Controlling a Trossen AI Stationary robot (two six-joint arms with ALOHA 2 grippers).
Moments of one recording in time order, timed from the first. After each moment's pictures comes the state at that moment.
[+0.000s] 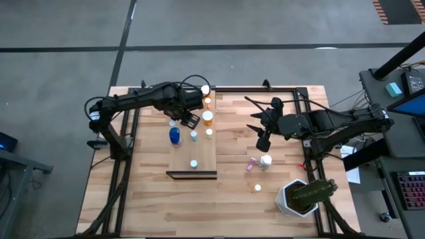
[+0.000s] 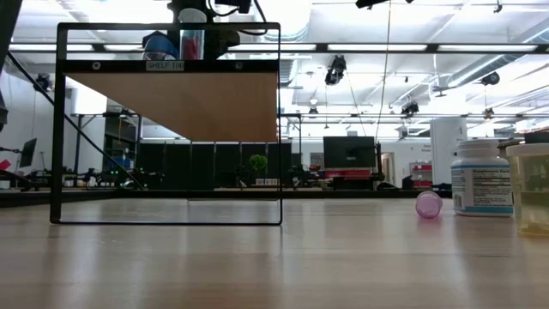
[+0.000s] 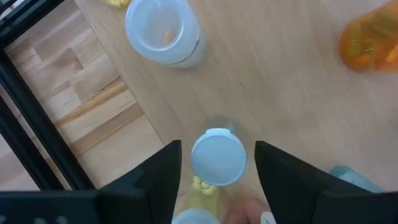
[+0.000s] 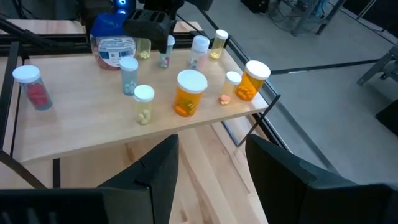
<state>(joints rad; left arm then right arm) 0.24 1.67 1.71 -1.49 -0.22 -0.80 0.19 1.15 1.22 -0.64 0.55 0.12</state>
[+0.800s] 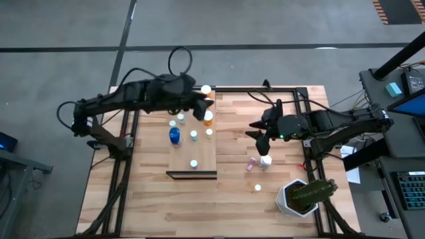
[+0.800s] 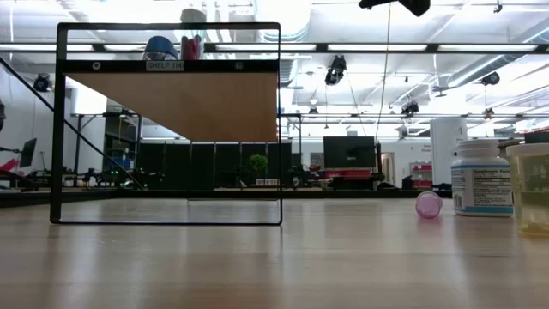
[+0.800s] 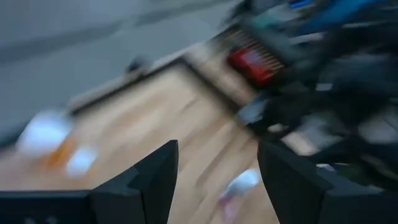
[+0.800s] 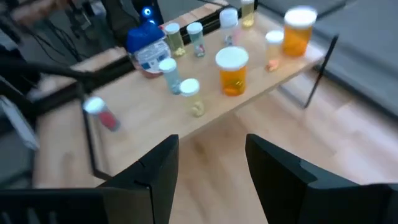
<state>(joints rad) 0.08 1.48 1.85 -0.85 -0.29 -0.66 0.19 1.16 1.22 -0.65 0.39 0.54</state>
